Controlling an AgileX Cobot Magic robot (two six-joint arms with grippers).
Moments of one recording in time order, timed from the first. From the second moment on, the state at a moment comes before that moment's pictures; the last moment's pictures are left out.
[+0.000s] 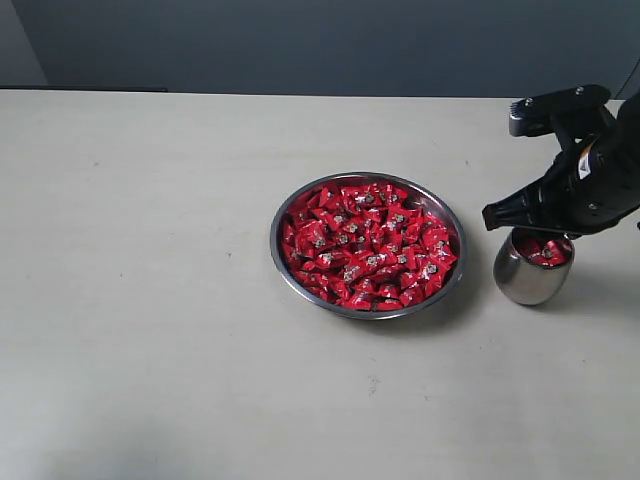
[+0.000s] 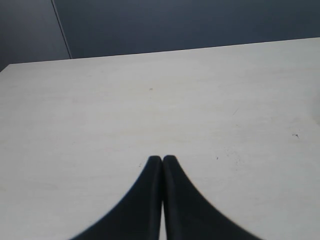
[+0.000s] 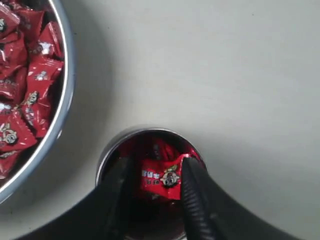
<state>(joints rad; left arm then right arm) 0.11 0.00 0.00 0.03 0.34 0.03 0.39 1.57 -0.85 -0.29 0.52 0.26</state>
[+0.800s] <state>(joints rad) 0.11 0.00 0.00 0.03 0.34 0.03 0.50 1.83 -1.19 0.51 0.56 -0.44</state>
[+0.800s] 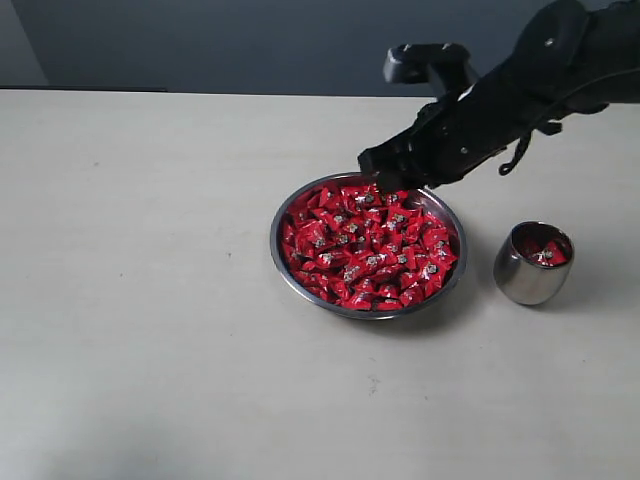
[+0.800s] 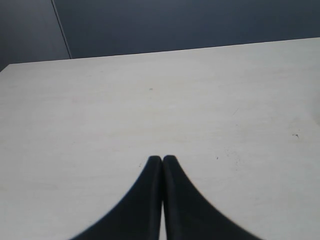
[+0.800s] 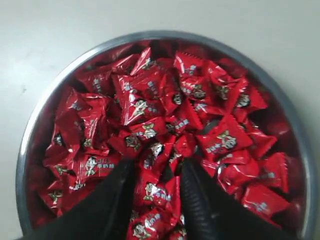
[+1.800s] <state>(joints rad) 0.11 0.00 0.00 0.03 0.34 0.03 0.60 2.05 -1.30 0.48 0.56 -0.49</state>
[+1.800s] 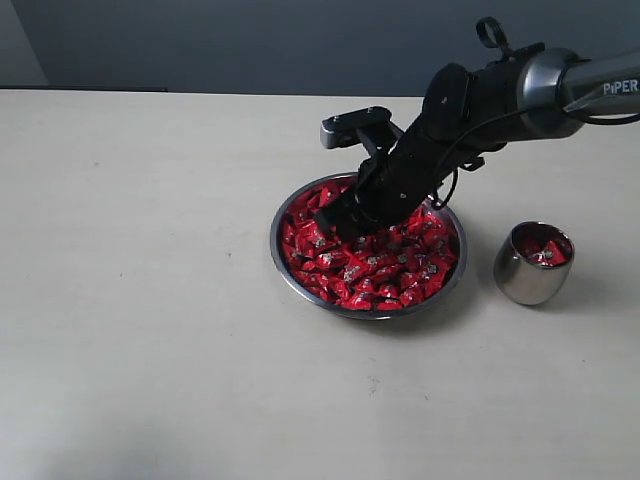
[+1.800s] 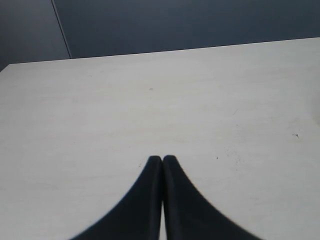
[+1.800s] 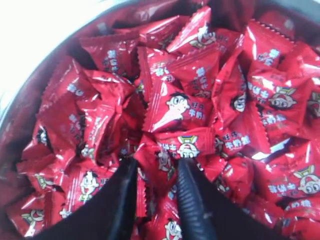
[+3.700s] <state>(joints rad) 0.11 0.00 0.00 0.03 0.34 0.03 0.27 1.52 -0.93 0.15 0.67 -0.09</state>
